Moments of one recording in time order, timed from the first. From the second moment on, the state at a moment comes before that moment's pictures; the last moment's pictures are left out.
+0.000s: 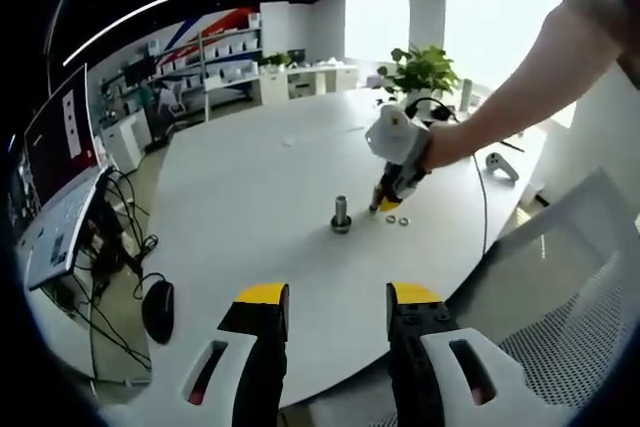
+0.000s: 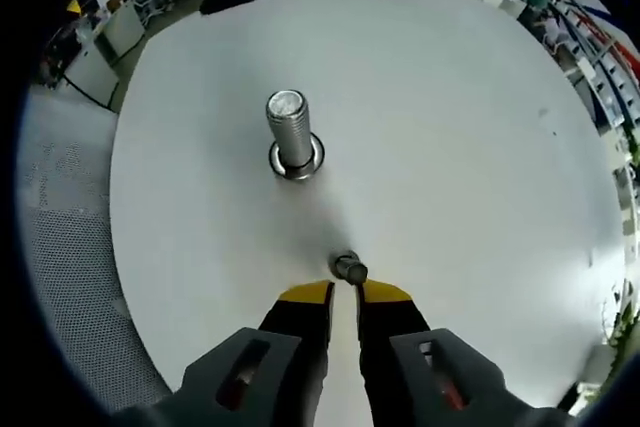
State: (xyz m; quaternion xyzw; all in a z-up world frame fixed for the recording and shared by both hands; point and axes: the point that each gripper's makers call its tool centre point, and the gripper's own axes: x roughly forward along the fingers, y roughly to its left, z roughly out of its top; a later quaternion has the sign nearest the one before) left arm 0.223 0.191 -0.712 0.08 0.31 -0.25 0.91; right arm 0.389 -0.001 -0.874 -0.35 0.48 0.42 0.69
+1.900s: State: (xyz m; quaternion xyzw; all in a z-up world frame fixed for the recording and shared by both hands) left arm 0.222 0.193 -0.714 0.09 0.32 -0.25 0.91; right arm 0.330 -0.026 -0.878 -0.40 0.46 0.51 0.61
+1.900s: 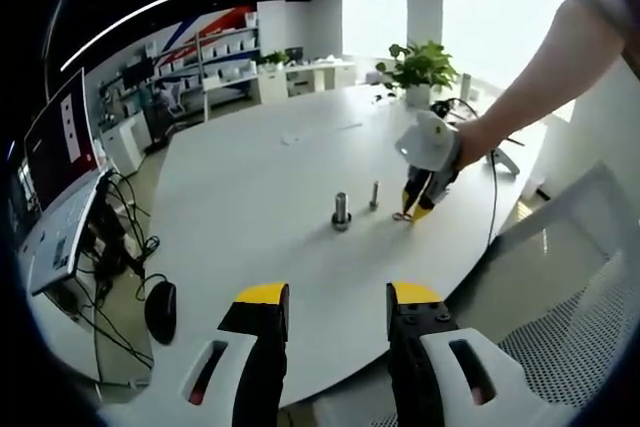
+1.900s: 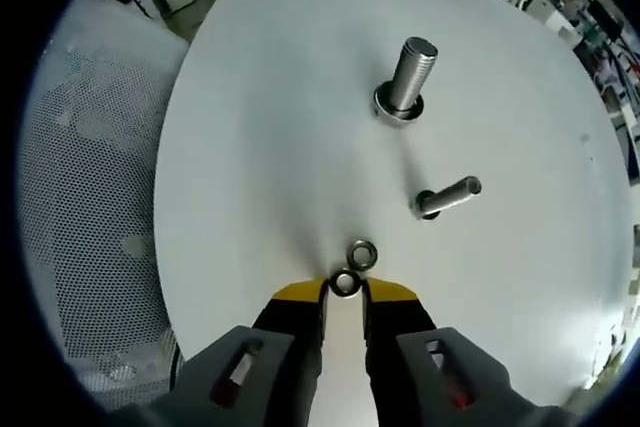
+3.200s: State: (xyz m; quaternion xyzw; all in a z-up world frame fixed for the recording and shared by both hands) left arm 0.222 0.192 -0.713 0.09 0.32 -0.25 0.91; right arm 0.336 -0.029 -0.878 -0.43 0.51 0.43 0.61
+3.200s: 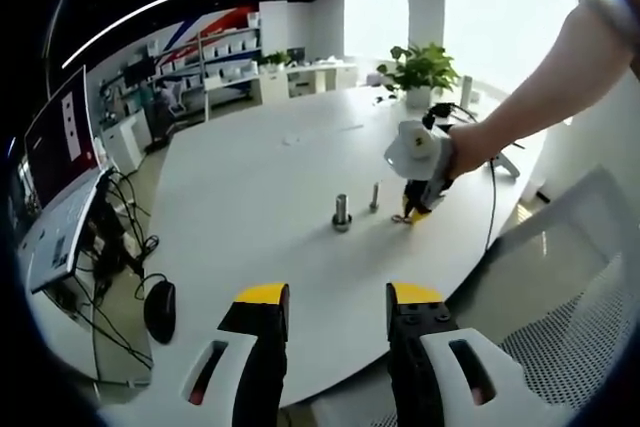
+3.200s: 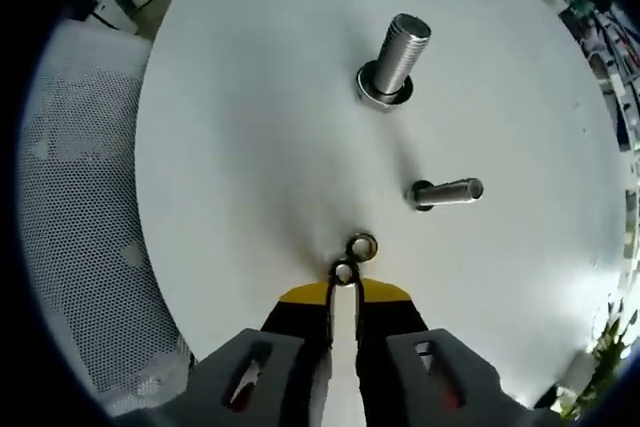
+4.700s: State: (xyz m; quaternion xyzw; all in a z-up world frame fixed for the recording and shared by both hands) left arm 0.223 0.189 -0.709 0.08 0.30 -0.26 0.91; right arm 0.326 0.107 -0.879 -0.41 0.43 0.54 0.60
